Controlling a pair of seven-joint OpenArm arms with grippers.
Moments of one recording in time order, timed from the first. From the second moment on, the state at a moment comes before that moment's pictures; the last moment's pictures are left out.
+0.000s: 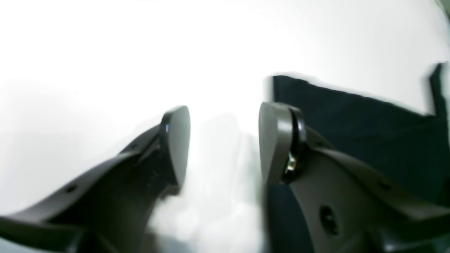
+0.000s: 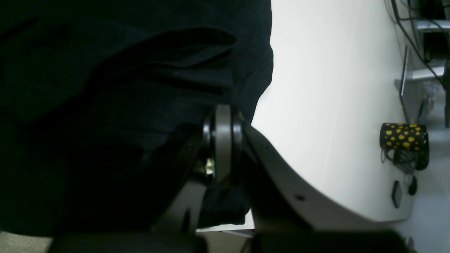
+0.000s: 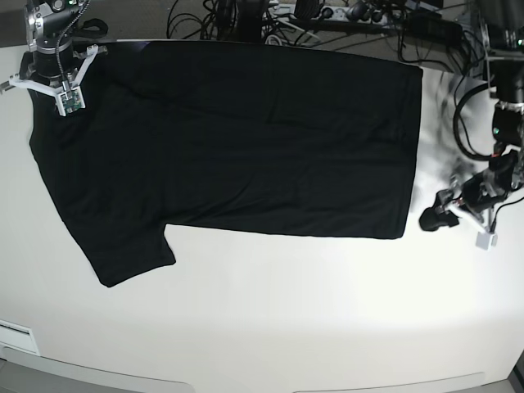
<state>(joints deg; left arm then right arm) -17.1 -38.0 2.8 57.0 -66.0 -26.2 46.8 -46.1 32.8 3.8 126.2 -11.4 -8.9 -47.2</state>
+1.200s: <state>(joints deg) -23.2 -29.0 9.2 50.6 -63.8 -28.3 49.1 -14.9 32.4 3.7 112.2 0.7 -7.8 -39.4</state>
